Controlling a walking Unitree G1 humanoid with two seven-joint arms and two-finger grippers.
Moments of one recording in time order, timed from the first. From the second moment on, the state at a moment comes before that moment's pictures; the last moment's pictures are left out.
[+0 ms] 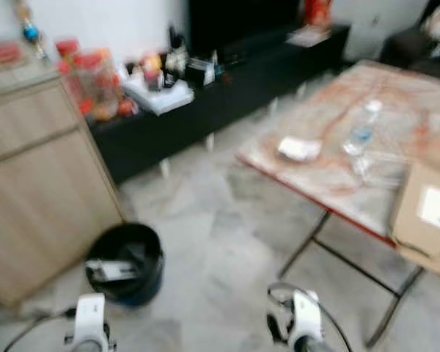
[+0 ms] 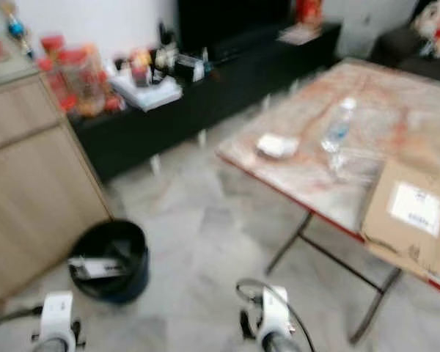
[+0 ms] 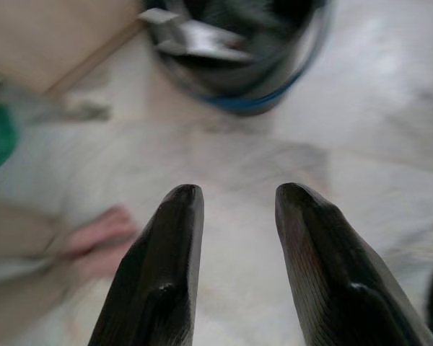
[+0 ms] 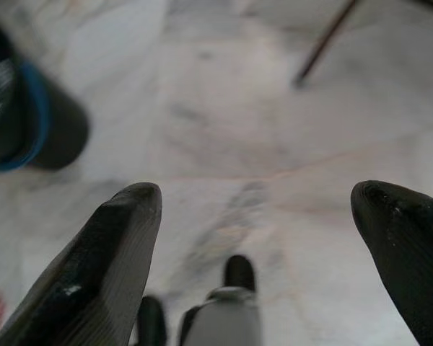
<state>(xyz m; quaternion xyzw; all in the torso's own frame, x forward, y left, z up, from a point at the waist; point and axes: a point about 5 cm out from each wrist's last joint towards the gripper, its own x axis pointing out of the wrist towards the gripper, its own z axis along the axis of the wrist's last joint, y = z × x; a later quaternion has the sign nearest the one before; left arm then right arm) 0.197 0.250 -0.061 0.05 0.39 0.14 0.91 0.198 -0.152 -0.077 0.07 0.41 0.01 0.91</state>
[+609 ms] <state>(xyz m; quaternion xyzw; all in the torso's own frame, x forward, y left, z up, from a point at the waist) 0.191 0.257 -0.062 0.06 0.39 0.15 0.91 0.191 -0.143 -0.082 0.09 0.42 0.01 0.90</state>
